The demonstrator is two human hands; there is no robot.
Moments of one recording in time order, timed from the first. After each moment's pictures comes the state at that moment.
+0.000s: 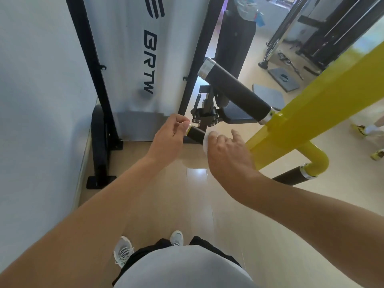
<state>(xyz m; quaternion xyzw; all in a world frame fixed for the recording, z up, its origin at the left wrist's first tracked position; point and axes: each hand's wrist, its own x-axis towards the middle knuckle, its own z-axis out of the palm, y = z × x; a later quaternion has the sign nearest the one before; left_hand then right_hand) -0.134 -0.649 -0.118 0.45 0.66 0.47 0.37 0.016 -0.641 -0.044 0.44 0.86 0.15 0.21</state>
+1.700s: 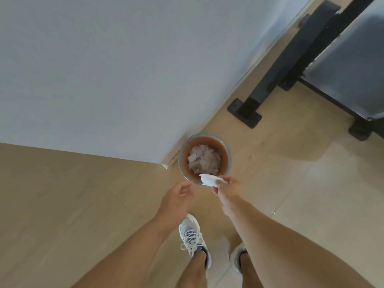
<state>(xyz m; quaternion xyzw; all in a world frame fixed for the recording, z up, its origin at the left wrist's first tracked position) -0.265 -1.062 -0.565 -0.17 0.77 0.42 0.45 -0.227 -0.915 -0.661 0.63 0.45 -0.62 0.13</state>
